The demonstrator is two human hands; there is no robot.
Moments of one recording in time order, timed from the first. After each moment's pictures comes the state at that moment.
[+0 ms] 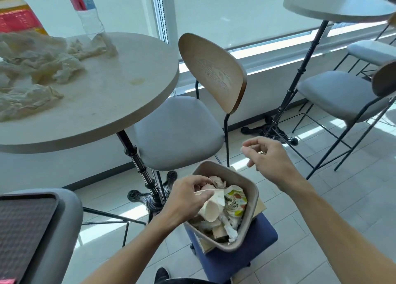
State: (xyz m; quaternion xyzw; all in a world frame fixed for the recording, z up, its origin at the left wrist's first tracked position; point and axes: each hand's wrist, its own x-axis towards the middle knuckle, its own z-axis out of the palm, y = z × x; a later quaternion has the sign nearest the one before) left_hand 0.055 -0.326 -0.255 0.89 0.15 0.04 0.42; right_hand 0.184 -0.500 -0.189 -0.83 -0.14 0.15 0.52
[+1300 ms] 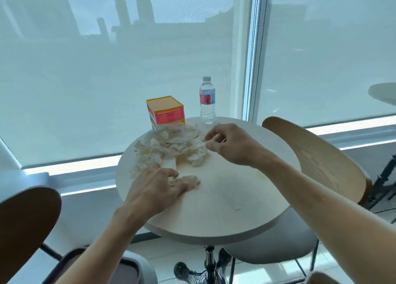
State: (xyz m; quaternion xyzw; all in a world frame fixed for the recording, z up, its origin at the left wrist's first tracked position) left_hand -0.012 -0.027 -0.059 0.92 0.36 0.09 0.14; right_hand 0.167 -0.140 -0.018 -0.78 -0.47 0.10 0.41
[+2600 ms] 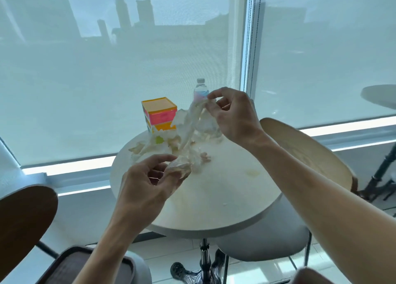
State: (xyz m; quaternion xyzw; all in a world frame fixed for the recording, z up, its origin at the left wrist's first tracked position) left_hand -0.038 -0.079 -0.044 0.78 0.23 0.36 0.46; right_hand 0.170 -0.150 0.023 -0.72 -0.42 -0.10 0.55
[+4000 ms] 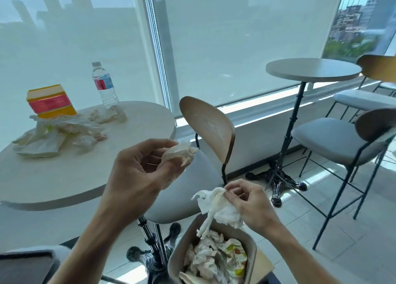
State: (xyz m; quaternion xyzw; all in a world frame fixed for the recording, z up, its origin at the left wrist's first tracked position) left_hand 0.049 -0.318 -0.043 0.78 0.09 0.29 0.55; right_hand 0.188 -0.496 -0.182 -0.78 -0.23 0.10 0.57
